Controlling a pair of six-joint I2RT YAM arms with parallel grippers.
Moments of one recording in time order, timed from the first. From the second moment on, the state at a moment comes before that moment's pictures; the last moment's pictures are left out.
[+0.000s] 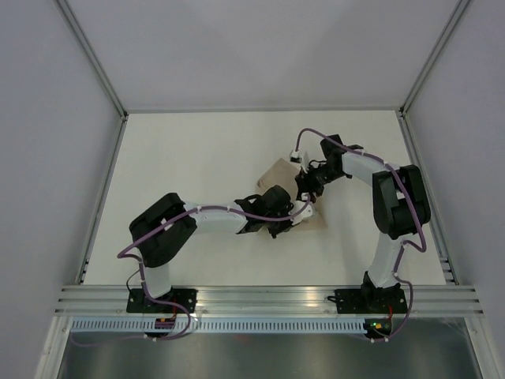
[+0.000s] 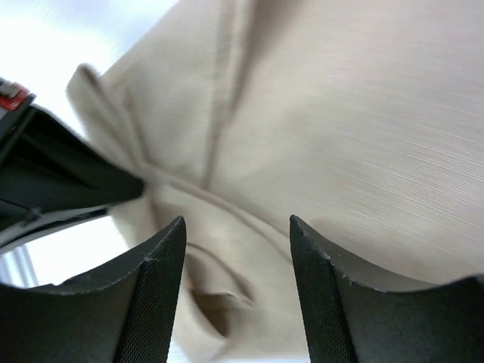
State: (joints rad) left arm -1.00 1.84 1.04 -0.01 0.15 0.32; right arm 0.26 1.94 1.28 -0.76 -0.81 -0.73
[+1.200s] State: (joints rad) left arm -0.76 2.26 1.60 -0.59 0.86 0.10; right arm 0.45 1.15 0.56 -0.40 -0.54 -0.87
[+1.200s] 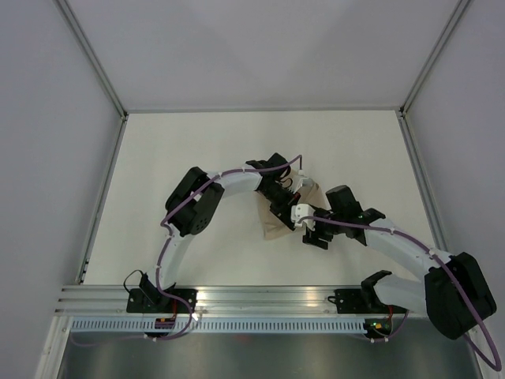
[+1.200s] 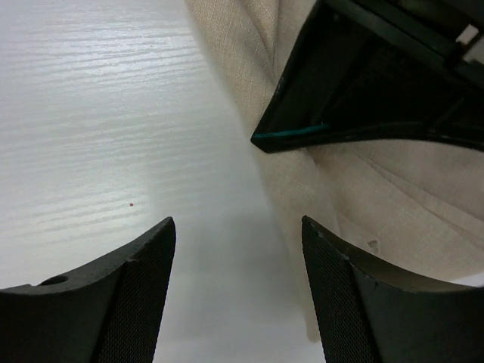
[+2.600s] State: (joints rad) left arm -0.74 2.24 1.54 -0.51 0.89 -0.15; right arm 0.50 1.35 0.59 -0.24 -0.45 -1.00
